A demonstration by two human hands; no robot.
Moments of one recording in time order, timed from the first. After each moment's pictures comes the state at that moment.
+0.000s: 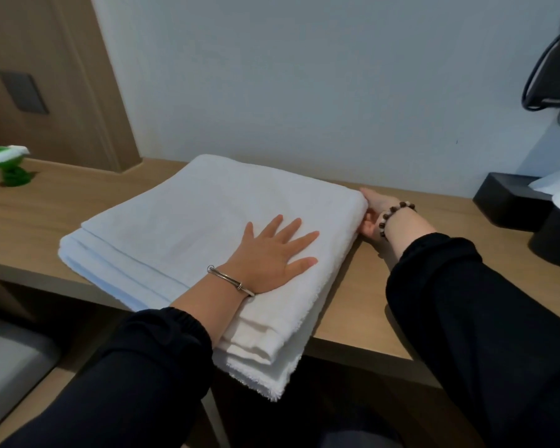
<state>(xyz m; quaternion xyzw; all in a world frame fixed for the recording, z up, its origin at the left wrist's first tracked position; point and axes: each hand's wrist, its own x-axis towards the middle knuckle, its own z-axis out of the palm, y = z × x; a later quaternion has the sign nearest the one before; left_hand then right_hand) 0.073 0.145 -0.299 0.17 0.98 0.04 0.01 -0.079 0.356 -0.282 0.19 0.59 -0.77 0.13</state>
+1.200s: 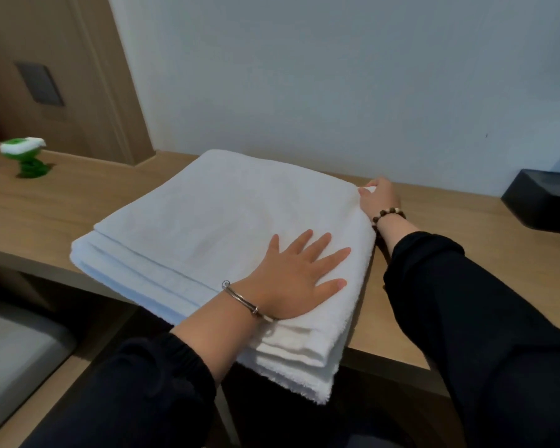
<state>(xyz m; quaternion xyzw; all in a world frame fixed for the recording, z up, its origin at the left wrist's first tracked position) 0.100 0.161 -0.300 0.21 0.98 0.04 0.04 -0.113 0.330 -0.308 0.04 0.89 -0.43 -0.13</state>
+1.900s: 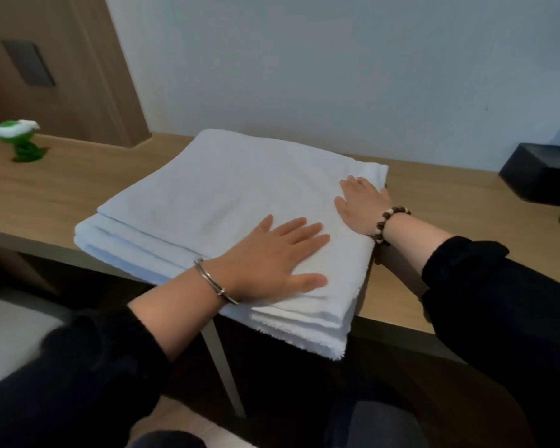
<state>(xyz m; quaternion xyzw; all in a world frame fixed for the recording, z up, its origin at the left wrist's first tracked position) 0.125 0.132 -0.293 0.26 0.97 0.01 0.03 -0.035 0.320 -0.309 -0.20 0.98 -0.04 -0.03</state>
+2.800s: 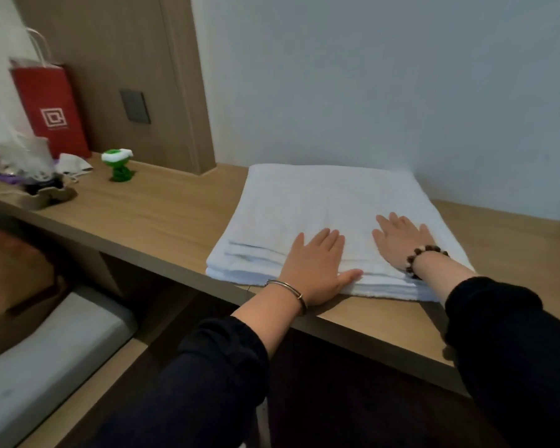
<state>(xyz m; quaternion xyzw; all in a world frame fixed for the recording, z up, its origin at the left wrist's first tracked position) 0.099 0.127 -0.309 0.09 0.99 0.02 -0.09 -0.027 0.300 -0.305 -0.16 0.99 -0.02 0.01</state>
